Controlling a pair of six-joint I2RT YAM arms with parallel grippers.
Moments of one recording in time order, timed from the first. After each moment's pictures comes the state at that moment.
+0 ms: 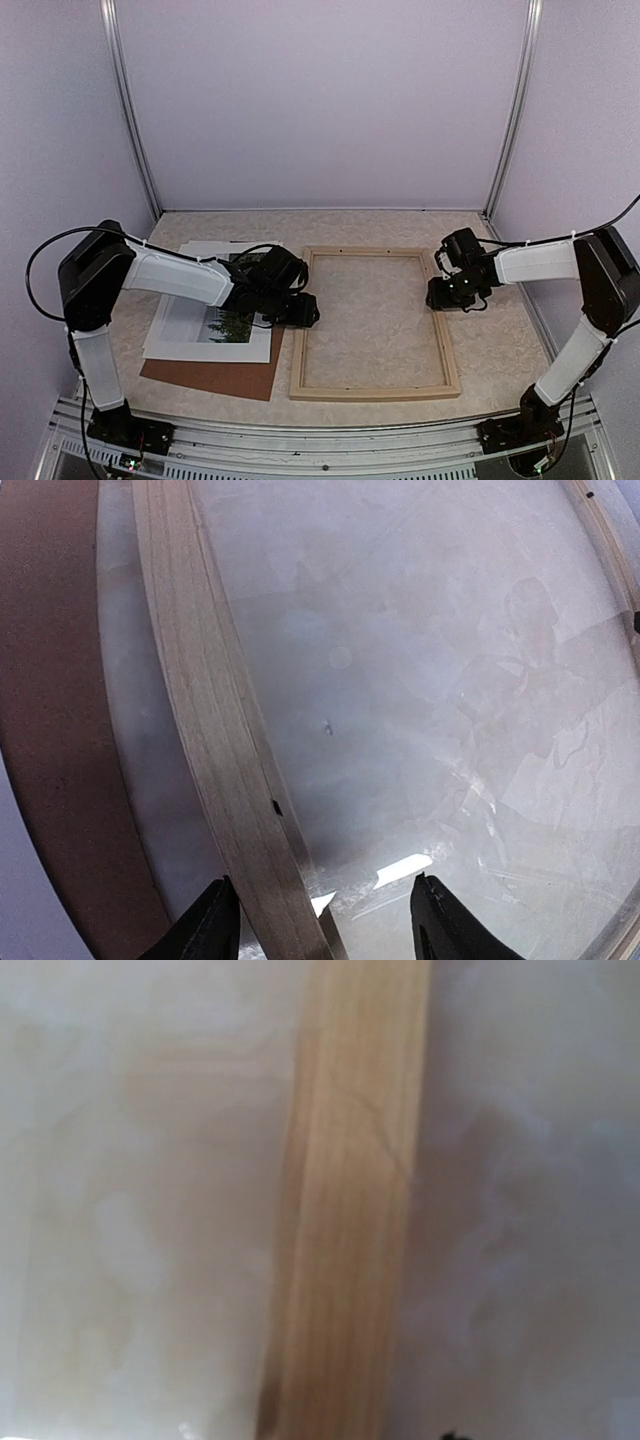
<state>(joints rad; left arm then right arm) -0.87 1.91 1.13 -0.13 -0.04 -0.60 0.39 1.63 0.86 -0.28 0.05 0.31</state>
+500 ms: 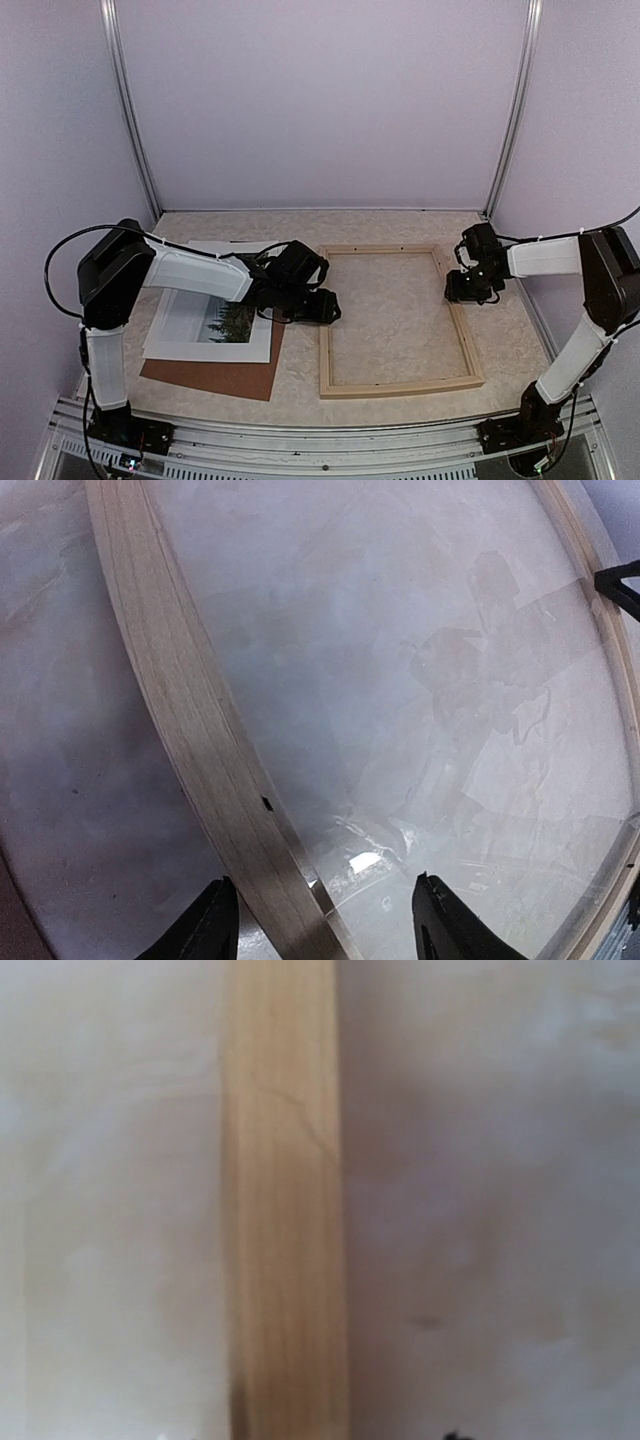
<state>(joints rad) -0.90 2.01 1.27 -0.14 0.06 -0.60 0.24 1.63 0.87 -0.28 0.05 0.25</state>
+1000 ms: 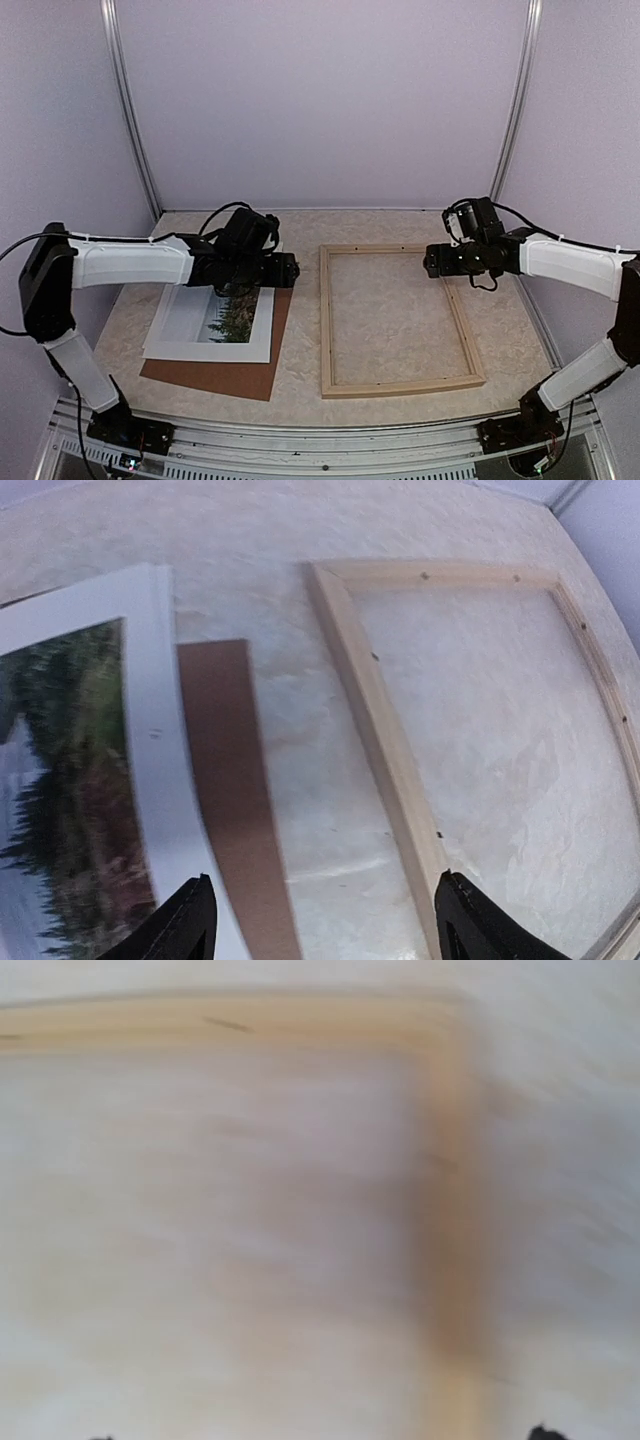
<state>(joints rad) -0.80 1.72 1.15 -0.18 -0.17 -0.51 0.39 1.42 0.94 -0.33 0.15 0.25</state>
